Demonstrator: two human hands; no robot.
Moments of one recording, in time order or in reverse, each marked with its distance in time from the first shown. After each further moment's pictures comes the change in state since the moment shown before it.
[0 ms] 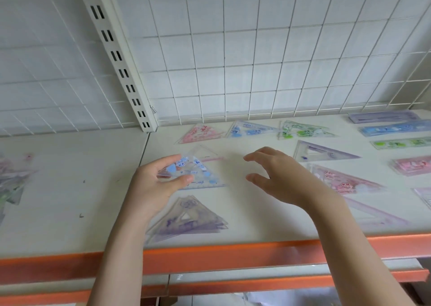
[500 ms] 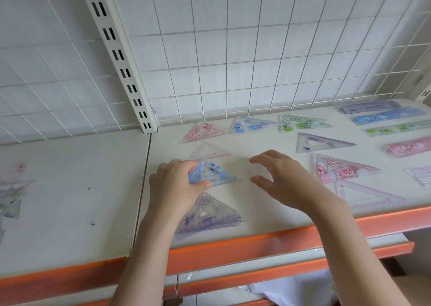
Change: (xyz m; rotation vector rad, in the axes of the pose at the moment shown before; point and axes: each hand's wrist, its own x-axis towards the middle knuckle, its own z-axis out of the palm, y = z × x) left_hand 0.016 -0.010 0.005 0.639 -0.073 0.210; right_hand -0.013 -0.028 0.019 -0.015 0.061 0.137
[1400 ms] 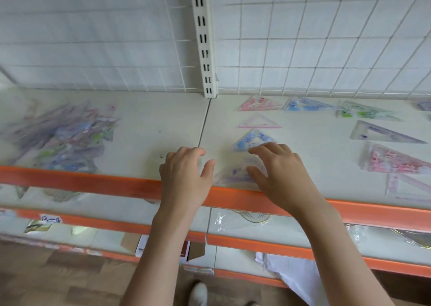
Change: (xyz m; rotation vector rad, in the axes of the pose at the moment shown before) left_hand -0.094 -0.041 -0.023 0.027 0.302 -0.168; right_hand -0.037 -0.088 0.036 0.014 0.093 -0.205
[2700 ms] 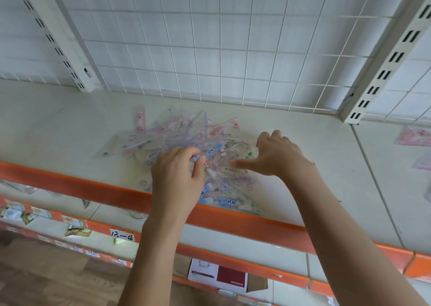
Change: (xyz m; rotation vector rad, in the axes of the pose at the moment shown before) left_hand 0.114 -0.305 -0.122 -0.063 0.210 0.039; right_hand 0.195 -0.285 0.123 -0.137 -0.340 0.175
